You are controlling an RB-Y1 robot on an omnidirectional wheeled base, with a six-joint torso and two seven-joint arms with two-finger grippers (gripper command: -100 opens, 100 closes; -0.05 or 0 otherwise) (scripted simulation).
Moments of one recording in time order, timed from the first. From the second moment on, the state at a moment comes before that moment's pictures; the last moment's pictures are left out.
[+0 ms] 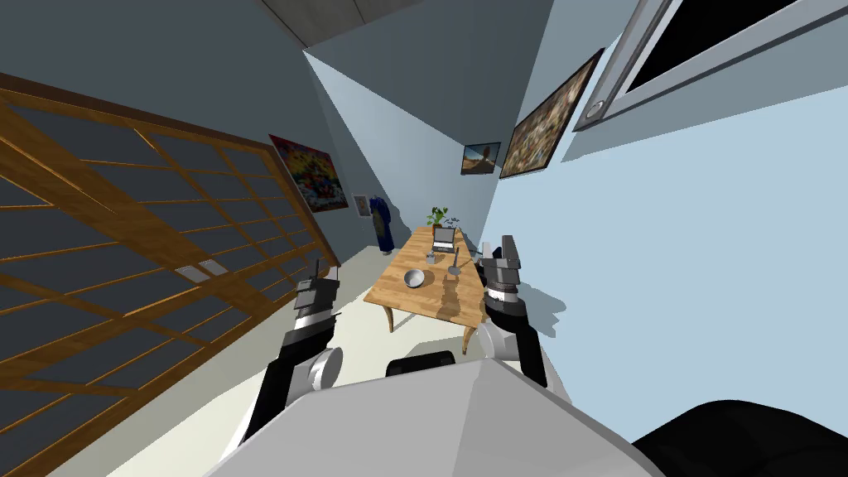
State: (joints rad) left arm 0.49 -0.01 0.03 -2.24 0.12 -0.40 -0.13; right arm 0.49 0.02 0.04 -2.37 -0.03 -0.56 0.17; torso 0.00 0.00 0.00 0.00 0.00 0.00
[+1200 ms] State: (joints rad) left arm 0.36 0.12 0.04 -2.13 0.06 -0.12 -0.15; right arm 0.49 0.02 0.04 -2.37 -0.03 -0.56 0.17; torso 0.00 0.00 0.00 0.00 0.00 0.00
